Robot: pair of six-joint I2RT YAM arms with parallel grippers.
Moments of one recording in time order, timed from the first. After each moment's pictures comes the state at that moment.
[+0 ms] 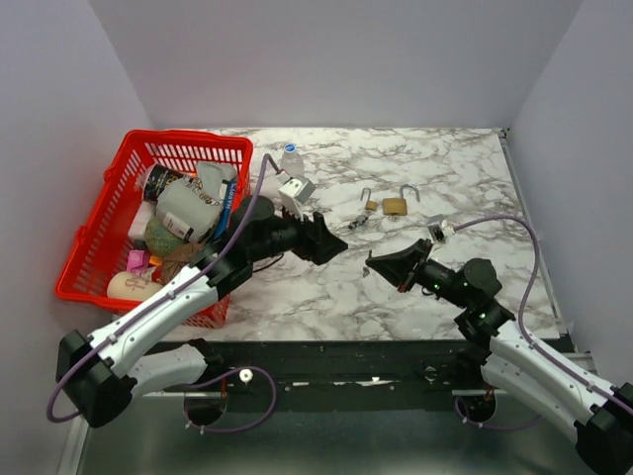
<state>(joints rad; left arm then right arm) -0.72 1.01 0.86 -0.07 0.37 -0.45 0.63 0.72 0.29 0.54 -0.43 0.55</state>
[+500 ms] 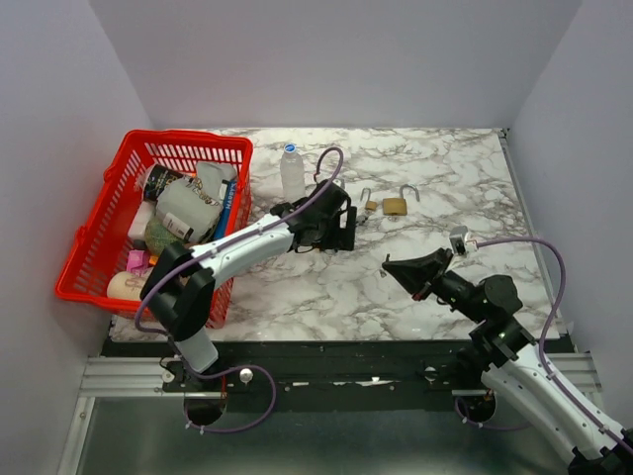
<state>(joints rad) -0.79 1.62 1.27 -0.48 -0.07 -0.57 0.57 0.39 0.27 0.28 -0.36 0.48</state>
